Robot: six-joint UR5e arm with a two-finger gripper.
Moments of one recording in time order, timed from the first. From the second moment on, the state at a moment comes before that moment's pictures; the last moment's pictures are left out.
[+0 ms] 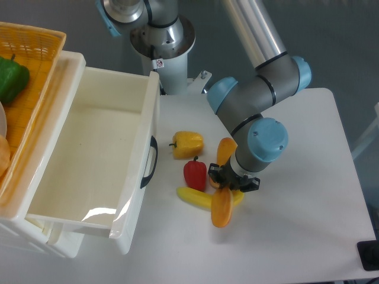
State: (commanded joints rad) arm 2.58 -2.09 -1.47 -1.23 1.50 0.84
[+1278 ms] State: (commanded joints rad) arm 2.69 -2.02 -1.27 -1.29 1.61 1.30
